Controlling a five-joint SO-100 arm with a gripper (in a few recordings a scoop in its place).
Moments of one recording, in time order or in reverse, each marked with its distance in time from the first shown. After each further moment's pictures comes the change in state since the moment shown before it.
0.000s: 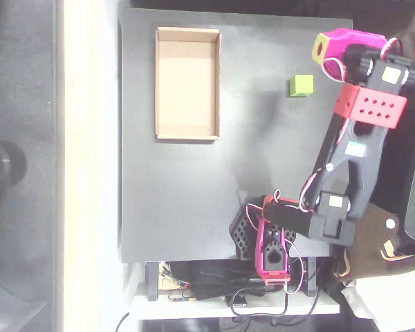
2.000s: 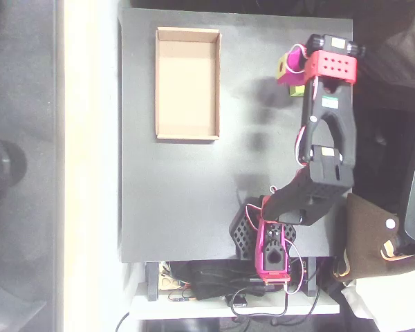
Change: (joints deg) arm -4.1 -24.7 6.0 -0.3 -0.1
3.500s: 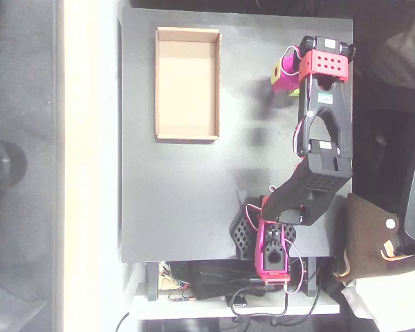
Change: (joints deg) arm 0.5 -4.8 0.1 -0.3 -0.1
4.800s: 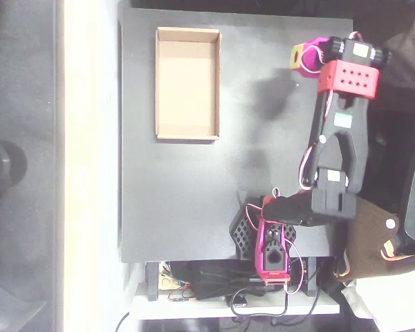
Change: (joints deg) arm 1.7 20.8 -0.3 0.1 0.0
